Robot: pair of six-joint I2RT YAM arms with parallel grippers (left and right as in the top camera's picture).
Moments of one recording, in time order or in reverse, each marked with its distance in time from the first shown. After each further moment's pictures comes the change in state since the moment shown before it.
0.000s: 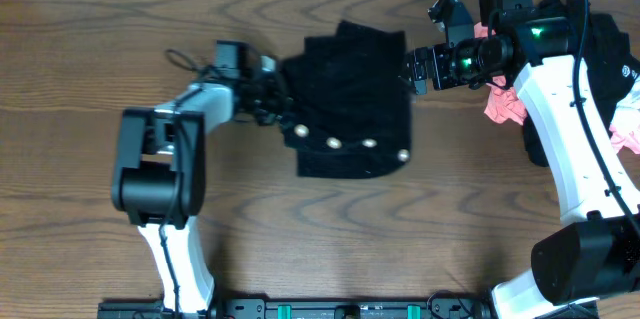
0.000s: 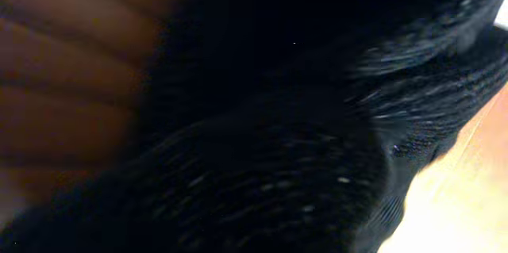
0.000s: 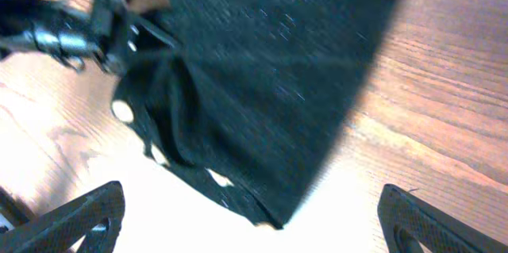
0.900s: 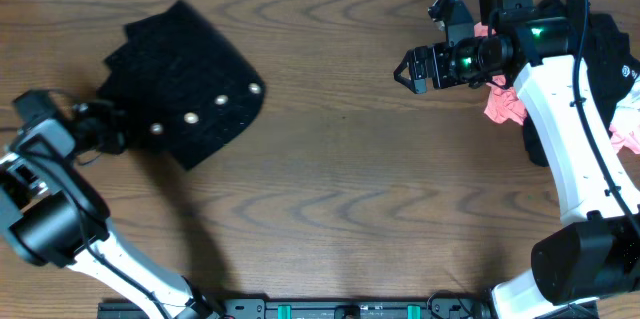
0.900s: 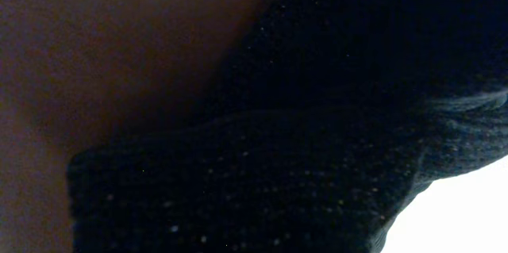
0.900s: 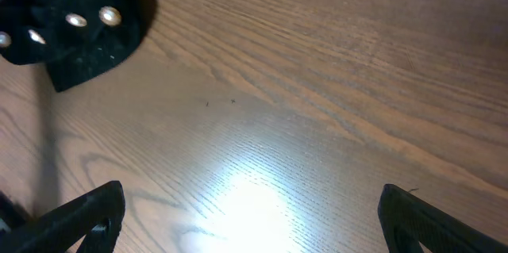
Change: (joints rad) left arm 0.774 -0.008 0.030 -0.168 -0.037 -0.097; right arm 0.000 0.000 0.000 0.013 0.000 0.000
